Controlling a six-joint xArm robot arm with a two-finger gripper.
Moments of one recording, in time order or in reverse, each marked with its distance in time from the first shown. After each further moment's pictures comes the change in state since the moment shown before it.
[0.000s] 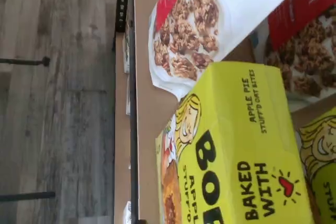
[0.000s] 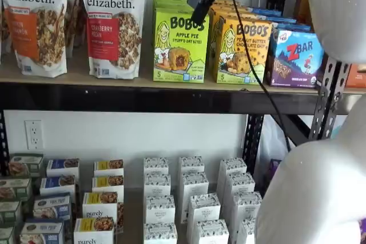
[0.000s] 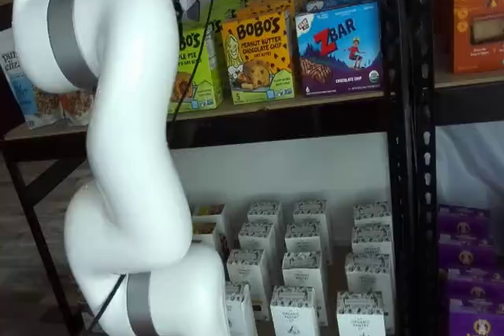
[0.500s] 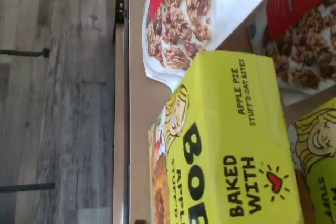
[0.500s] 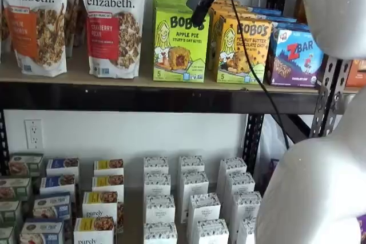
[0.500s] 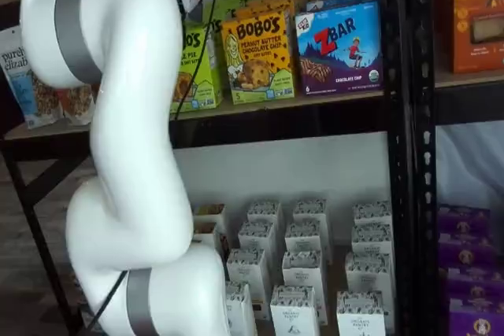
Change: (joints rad) arm 0.006 0.040 -0.032 -0.025 0.005 0.000
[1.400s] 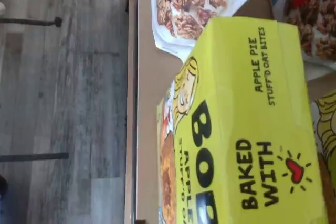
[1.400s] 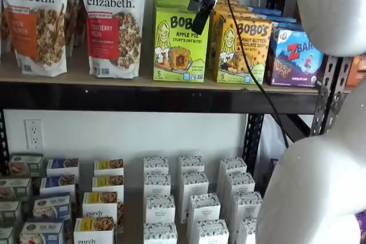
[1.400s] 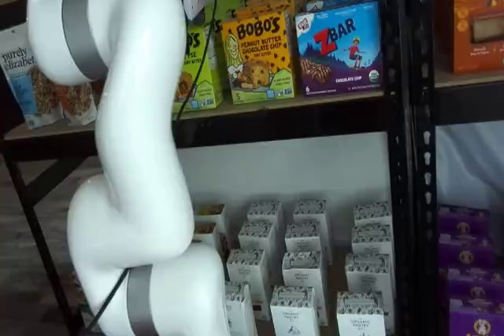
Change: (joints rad) arm 0.035 0.045 -0.031 -0.086 0.036 0.021
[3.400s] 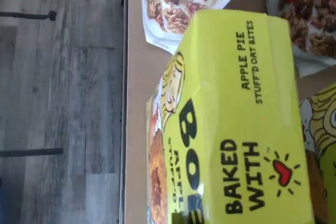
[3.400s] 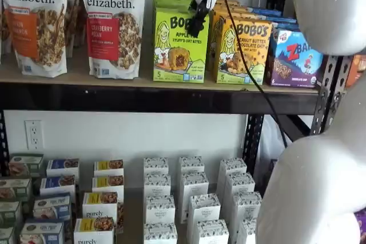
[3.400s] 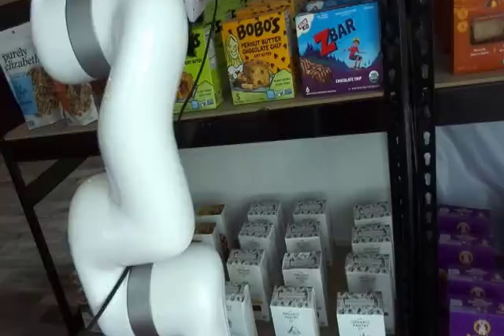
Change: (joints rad) arm 0.008 0.022 -0.012 -0.016 -0.017 0.004
